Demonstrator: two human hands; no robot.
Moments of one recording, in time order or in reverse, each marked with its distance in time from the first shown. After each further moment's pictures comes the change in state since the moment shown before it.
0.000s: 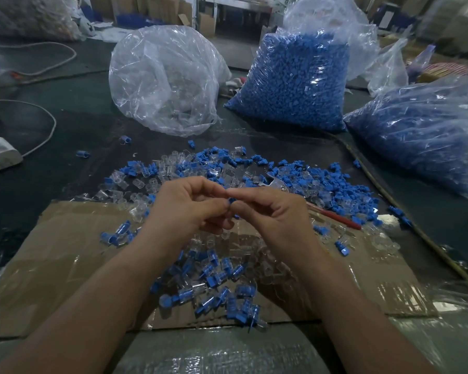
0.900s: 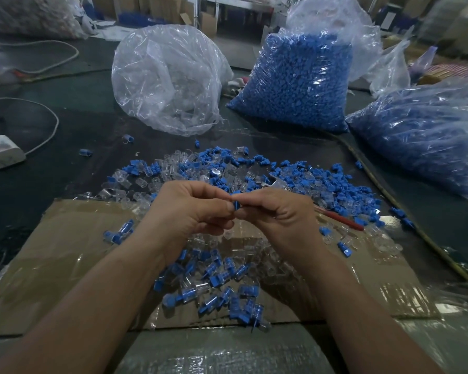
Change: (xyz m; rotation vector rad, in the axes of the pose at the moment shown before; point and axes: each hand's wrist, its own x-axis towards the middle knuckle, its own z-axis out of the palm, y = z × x) left_hand -0.001 0.004 -0.005 -0.038 -0.028 -0.102; right_hand 0.001 0.011 -0.002 -0.100 0.028 -0.205
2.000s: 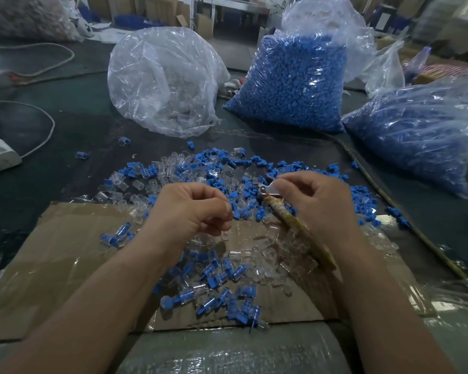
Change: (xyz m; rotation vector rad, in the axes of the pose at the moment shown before) left_hand -0.003 0.003 0.007 0.042 0.038 0.029; right_hand 0.007 -0.001 -0.042 -0.289 0.113 0.376
